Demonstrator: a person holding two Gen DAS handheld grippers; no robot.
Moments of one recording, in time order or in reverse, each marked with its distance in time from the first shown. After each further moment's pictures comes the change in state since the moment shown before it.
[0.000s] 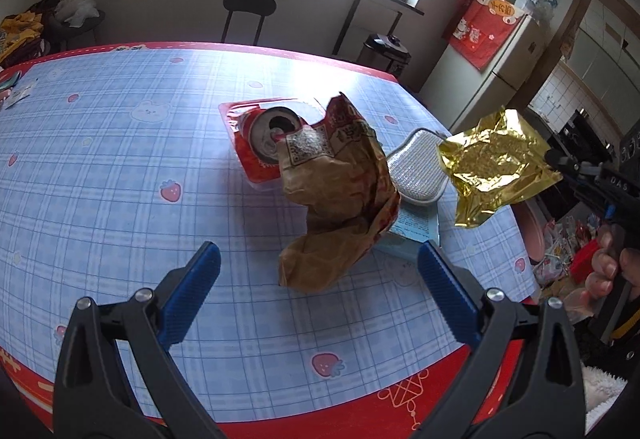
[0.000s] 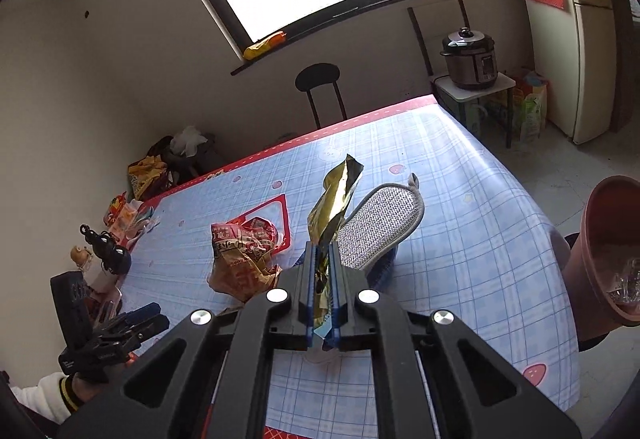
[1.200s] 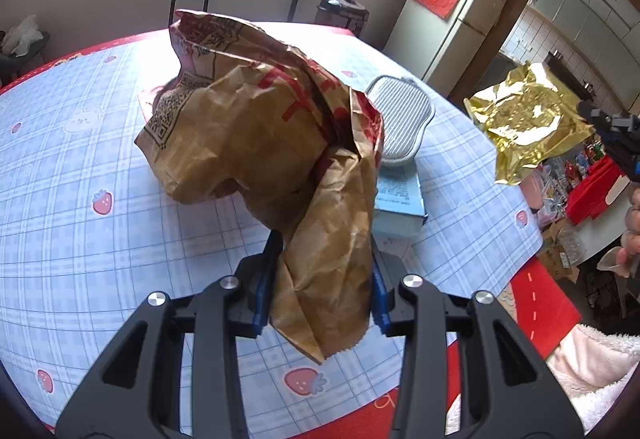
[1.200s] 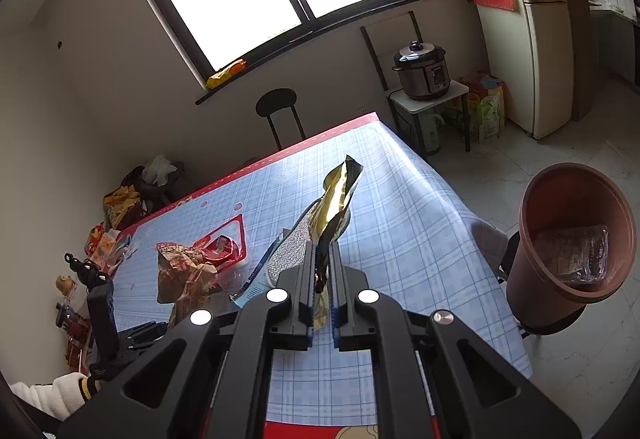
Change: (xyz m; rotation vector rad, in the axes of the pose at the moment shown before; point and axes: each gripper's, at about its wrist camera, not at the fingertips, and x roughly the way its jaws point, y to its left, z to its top) left arm 0.043 -0.031 -0.006 0.135 0.070 -0.077; right arm -0.052 -0.041 -0.008 0.075 -0.072 -0.093
